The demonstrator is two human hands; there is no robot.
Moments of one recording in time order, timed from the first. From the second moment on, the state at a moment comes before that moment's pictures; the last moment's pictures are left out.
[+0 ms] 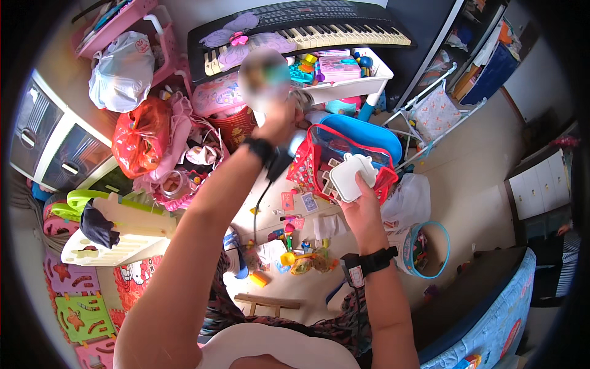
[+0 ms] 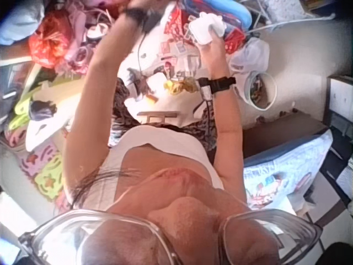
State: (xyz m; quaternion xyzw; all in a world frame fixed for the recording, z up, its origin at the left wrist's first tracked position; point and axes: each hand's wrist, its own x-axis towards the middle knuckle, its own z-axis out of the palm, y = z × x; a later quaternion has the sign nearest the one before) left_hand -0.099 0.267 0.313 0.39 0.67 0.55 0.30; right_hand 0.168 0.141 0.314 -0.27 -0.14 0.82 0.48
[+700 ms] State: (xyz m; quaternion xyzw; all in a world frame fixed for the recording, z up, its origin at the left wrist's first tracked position) left_hand -0.001 0.227 0.244 0.60 0.61 0.43 0.28; right_hand 0.181 0.156 0.265 -0.58 -0.34 0.63 0.39
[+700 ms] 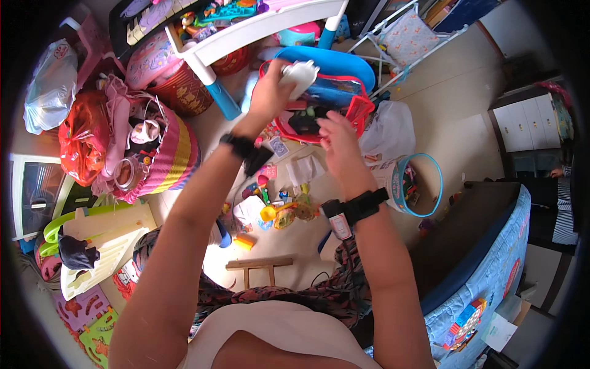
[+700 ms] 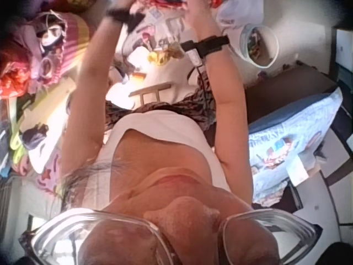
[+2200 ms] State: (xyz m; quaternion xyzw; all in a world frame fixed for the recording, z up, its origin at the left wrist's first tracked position) left_hand 0.002 0.061 0.001 0.26 0.58 0.45 0.63; right_hand 0.150 0.076 0.012 -0.59 -0.32 0.68 0.30
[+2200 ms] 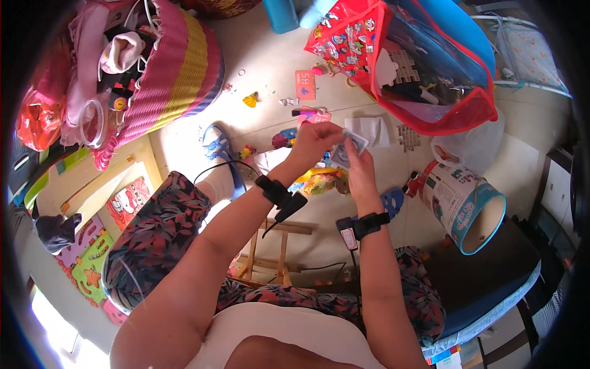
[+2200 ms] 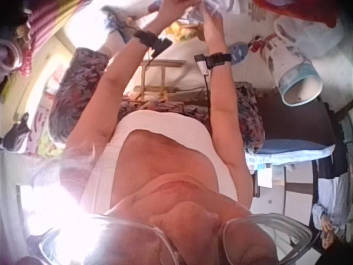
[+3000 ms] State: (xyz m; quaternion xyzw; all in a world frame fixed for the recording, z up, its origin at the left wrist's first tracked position) left_hand -0.064 0.009 -0.059 0.17 0.63 0.48 0.59; right_hand 0.110 0.048 0.001 -0.54 -0.03 0.76 0.36
